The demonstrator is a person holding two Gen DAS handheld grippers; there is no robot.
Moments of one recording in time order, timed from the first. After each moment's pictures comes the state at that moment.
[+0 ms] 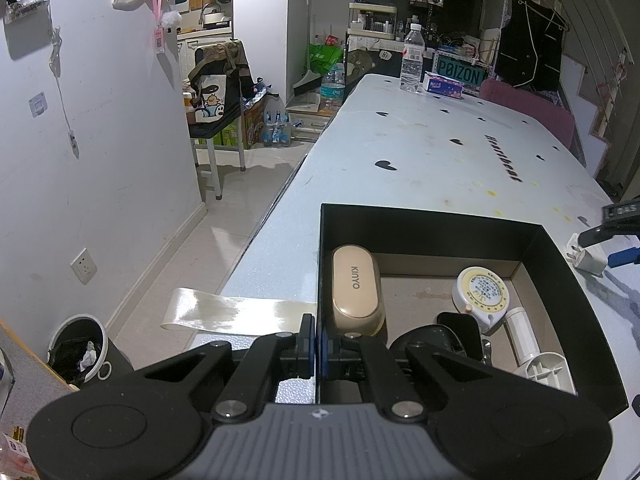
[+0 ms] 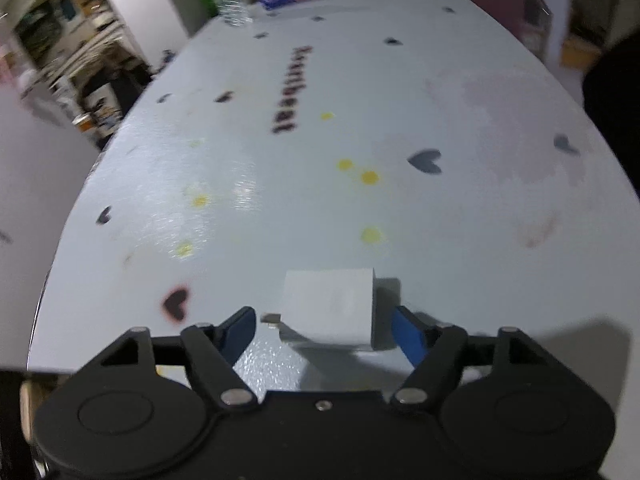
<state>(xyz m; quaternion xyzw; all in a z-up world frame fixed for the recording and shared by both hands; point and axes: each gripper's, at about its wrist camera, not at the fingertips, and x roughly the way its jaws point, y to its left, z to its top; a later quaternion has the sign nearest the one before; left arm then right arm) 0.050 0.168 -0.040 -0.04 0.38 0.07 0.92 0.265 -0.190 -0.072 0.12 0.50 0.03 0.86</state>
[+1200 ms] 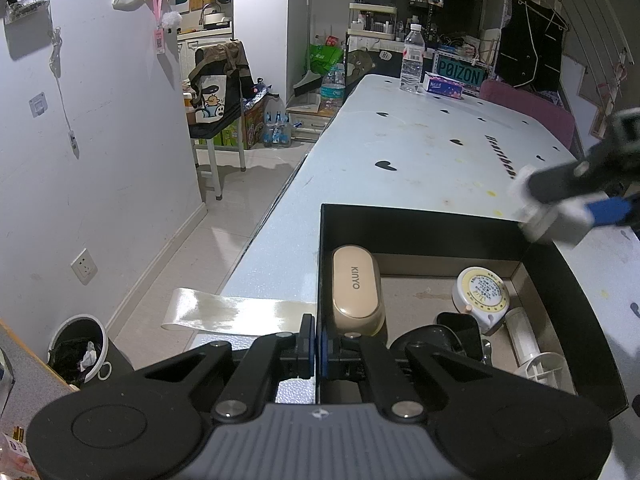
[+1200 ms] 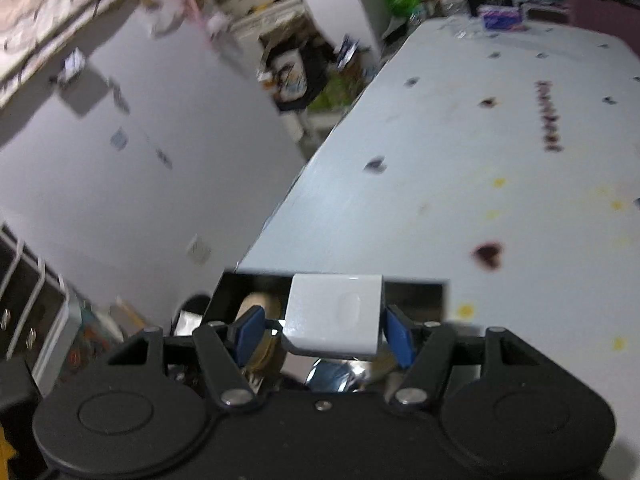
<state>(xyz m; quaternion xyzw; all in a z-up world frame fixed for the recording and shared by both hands) 0.050 0.169 -0.040 -0.04 0.38 0.07 0.92 0.172 -0.032 0.001 0.07 0.46 0.28 0.84</state>
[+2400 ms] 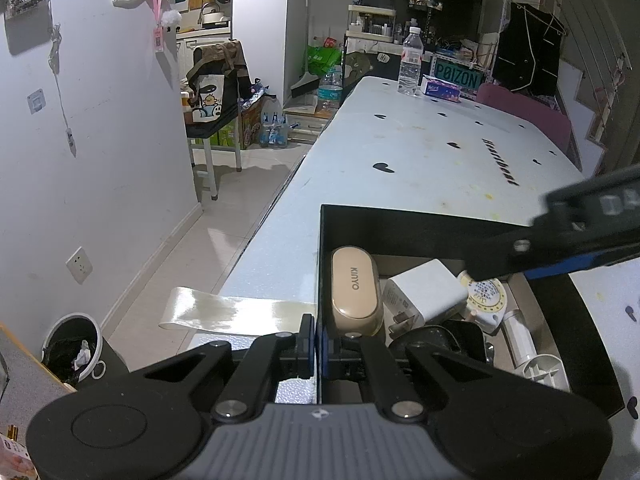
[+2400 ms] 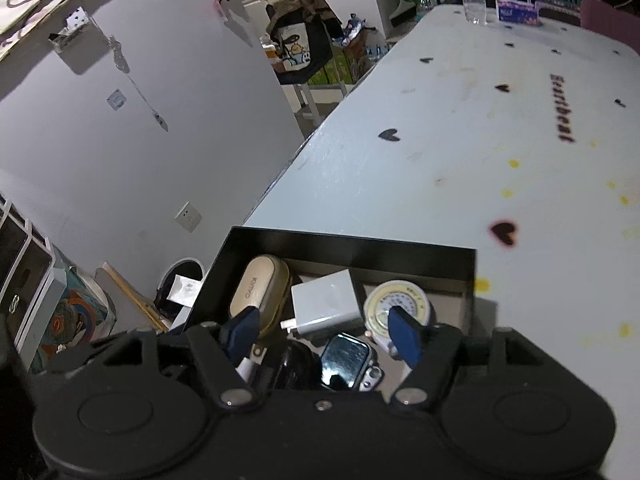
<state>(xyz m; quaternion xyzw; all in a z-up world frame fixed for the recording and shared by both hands) 0.049 0.170 -0.040 -0.05 0.37 0.06 0.92 0.149 -0.015 -0.001 0.03 0.47 0.27 0.84</state>
